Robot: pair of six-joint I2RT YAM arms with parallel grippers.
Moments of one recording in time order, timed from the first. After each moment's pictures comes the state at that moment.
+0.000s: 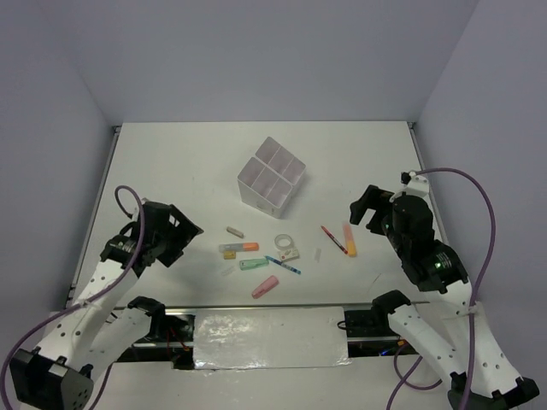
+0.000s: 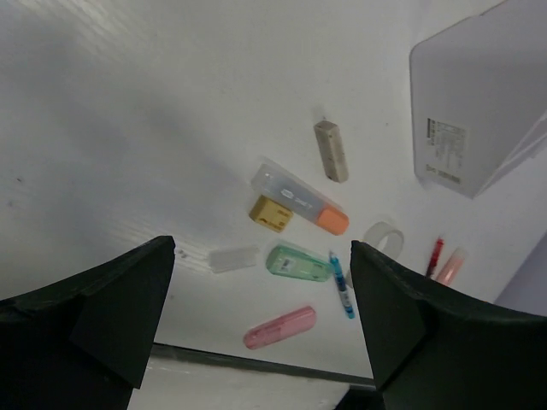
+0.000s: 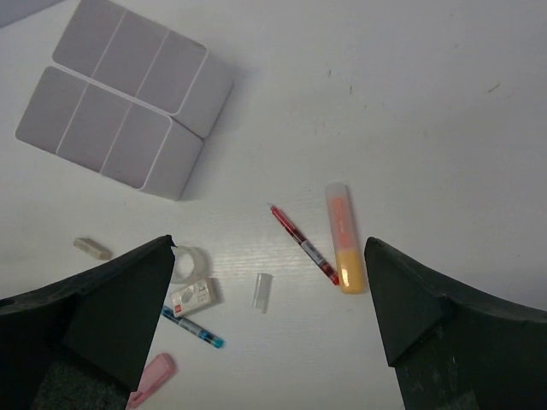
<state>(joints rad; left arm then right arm) -0.25 0.81 0.68 -0.78 -0.08 -1.07 0.36 0.61 0.86 -0.70 0.27 0.50</state>
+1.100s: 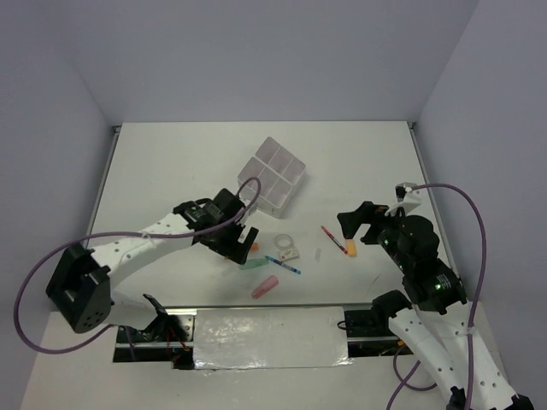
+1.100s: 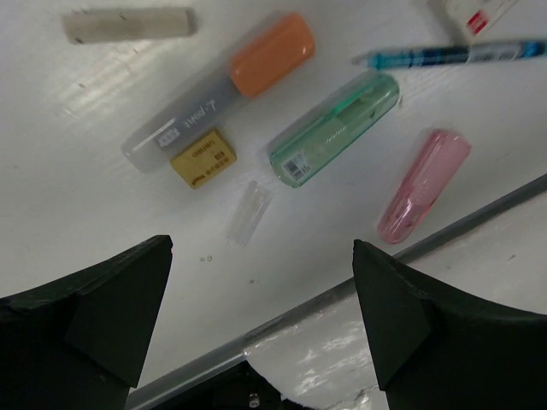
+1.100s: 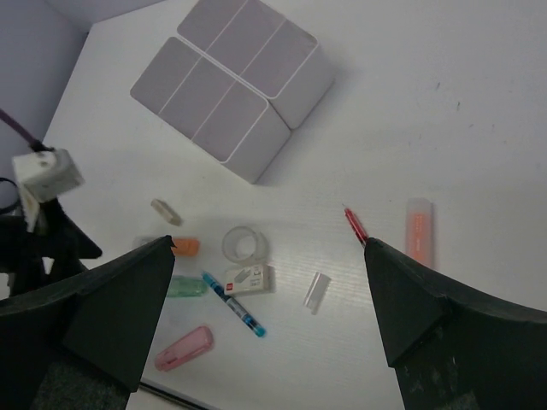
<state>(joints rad) -0.70 1.30 0.96 -0.75 0.04 -0.26 0.37 0.44 0.70 -0.55 0.05 0.47</state>
